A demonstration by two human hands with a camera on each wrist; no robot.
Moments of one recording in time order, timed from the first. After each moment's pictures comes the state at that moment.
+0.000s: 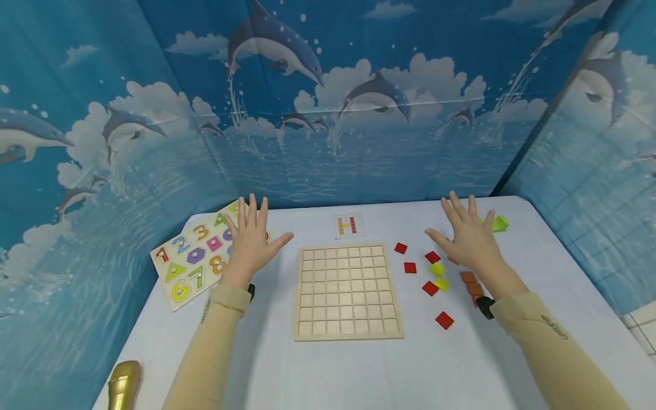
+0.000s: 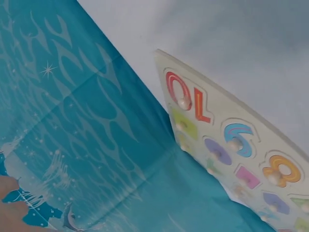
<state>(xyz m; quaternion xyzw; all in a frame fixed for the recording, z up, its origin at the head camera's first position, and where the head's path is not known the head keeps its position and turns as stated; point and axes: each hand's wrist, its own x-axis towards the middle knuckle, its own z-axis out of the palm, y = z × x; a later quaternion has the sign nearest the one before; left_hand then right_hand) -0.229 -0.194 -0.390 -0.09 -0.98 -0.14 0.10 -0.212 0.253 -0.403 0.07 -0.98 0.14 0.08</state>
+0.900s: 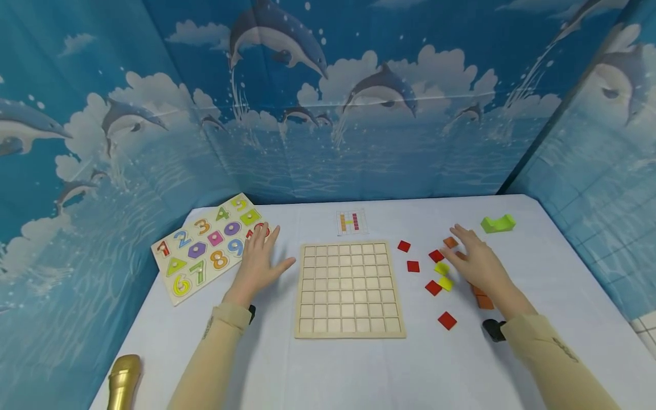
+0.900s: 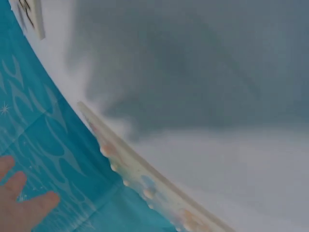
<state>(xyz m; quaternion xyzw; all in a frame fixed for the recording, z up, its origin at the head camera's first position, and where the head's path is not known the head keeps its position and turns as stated) -0.213 -0.203 -0.452 -0.13 -0.97 -0.19 0.07 -0.199 0.268 -0.453 0.03 -0.97 0.26 0.00</state>
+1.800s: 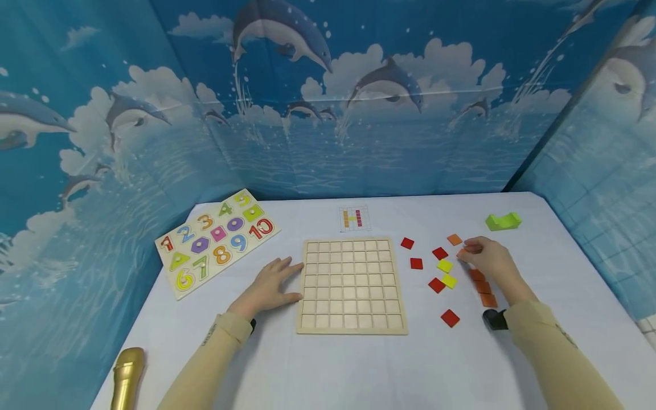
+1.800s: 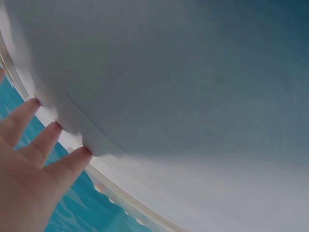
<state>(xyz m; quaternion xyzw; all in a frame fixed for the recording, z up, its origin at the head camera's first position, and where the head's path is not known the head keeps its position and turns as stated) -0.182 -0.199 -0.481 -0.16 -0.96 -0.19 -0.12 -0.215 0.290 -0.465 -0.12 -0.93 0.32 -0.13</state>
